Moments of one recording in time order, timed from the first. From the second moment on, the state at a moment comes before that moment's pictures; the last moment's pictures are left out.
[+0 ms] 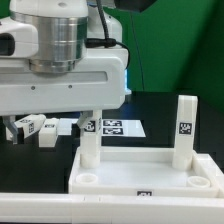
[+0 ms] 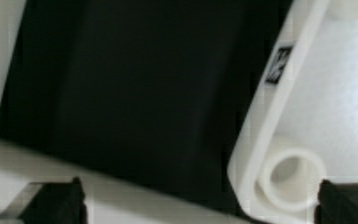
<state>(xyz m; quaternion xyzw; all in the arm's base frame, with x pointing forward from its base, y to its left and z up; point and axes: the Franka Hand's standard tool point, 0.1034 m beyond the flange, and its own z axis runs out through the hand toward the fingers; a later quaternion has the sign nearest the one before) 0.614 -0.136 0.091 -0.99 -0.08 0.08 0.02</state>
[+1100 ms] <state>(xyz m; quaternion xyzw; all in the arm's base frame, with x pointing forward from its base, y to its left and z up) 0.533 -0.176 0.070 -0.98 0.07 0.18 0.07</state>
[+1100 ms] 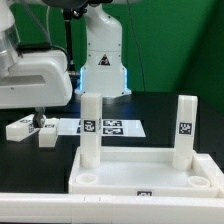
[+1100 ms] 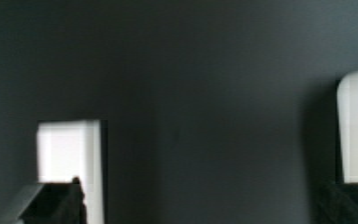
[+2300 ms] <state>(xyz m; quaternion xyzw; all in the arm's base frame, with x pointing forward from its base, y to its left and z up) 0.473 -0.172 0.038 -0.97 0.11 0.21 0.09</state>
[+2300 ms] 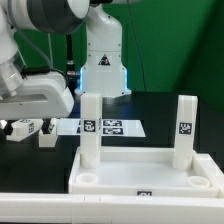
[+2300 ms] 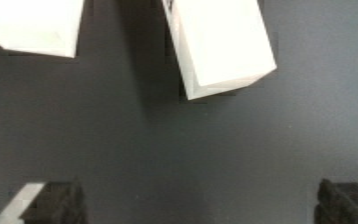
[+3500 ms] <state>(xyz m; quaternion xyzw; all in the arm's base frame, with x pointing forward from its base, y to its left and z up) 0.444 -0.155 0.018 -0.90 0.09 0.41 0.14</state>
